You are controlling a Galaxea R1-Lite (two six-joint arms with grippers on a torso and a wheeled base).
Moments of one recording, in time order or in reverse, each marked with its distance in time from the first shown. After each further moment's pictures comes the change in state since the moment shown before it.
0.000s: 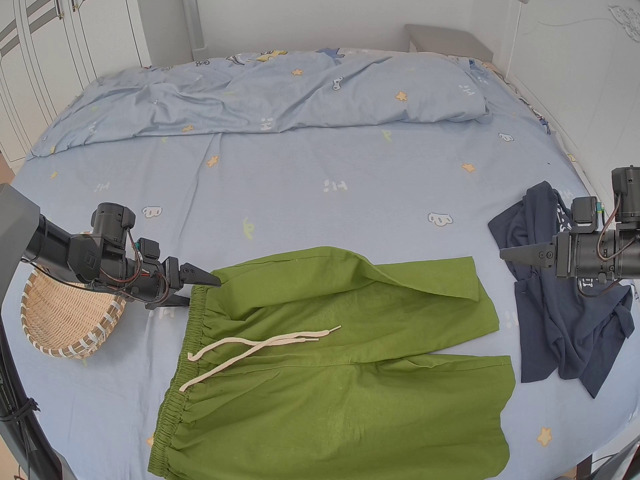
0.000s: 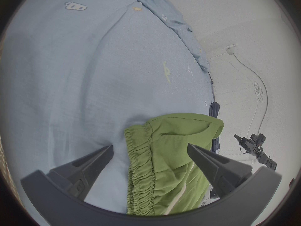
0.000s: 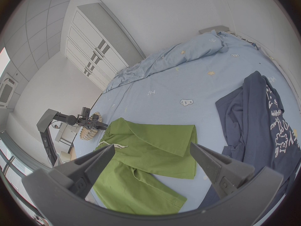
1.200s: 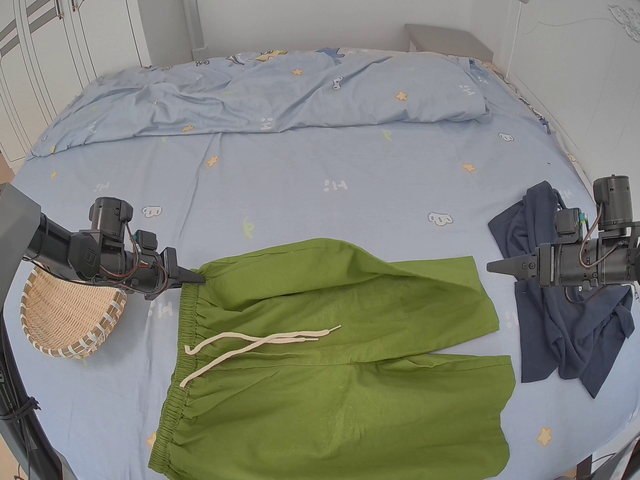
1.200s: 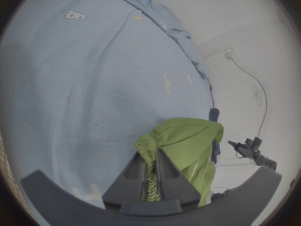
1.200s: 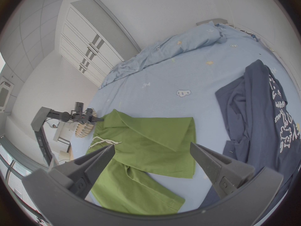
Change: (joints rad) left arm 0.016 0.013 -0.028 -0.063 -0.001 -0.038; right arm 0.022 0.084 0.003 -0.020 -0.043 0.000
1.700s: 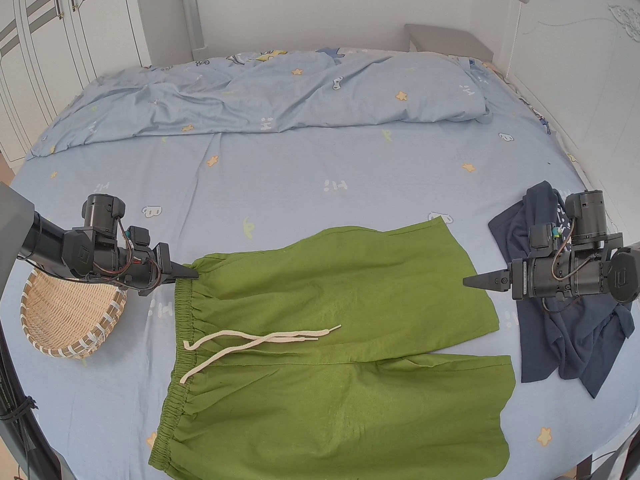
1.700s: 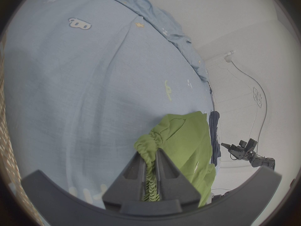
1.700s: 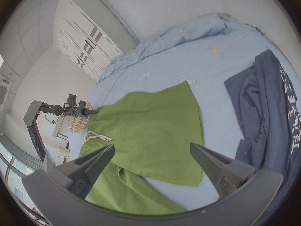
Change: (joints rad) left arm 0.026 -0.016 -0.001 -0.007 -0.001 0.000; right arm 0.060 0.123 0.026 -0.121 -0.041 -0.002
